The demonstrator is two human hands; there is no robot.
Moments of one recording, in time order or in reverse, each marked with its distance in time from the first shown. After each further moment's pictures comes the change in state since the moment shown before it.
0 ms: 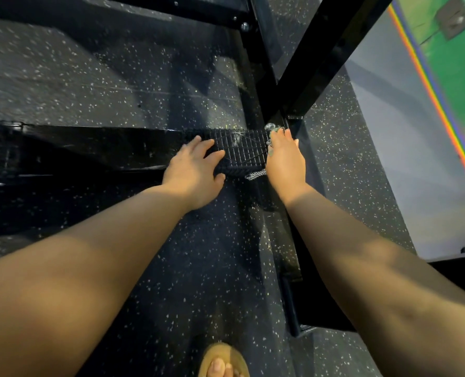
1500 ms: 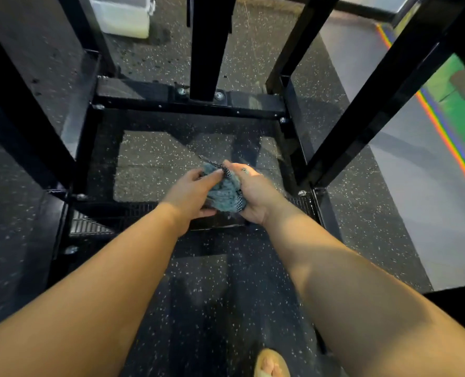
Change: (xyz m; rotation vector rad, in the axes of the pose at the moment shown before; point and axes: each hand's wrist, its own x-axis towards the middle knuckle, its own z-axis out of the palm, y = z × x) left_hand -0.108 -0.023 -0.231 -1.312 0.097 -0.526; right_hand -0.048 -0.257 -0.185 1.538 -0.680 0.479
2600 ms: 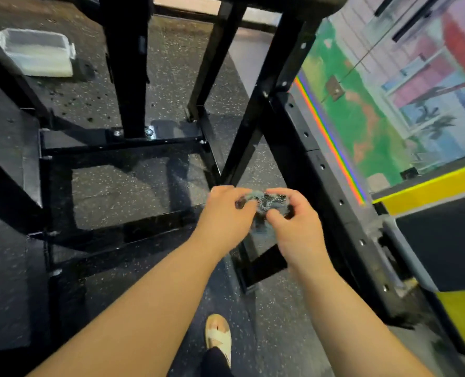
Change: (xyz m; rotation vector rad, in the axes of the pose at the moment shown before) left_hand -0.260 0.201 0.132 0.491 -0.303 0.272; right_hand -0.359 -0.173 -0.011 -0.478 0.633 -0.524
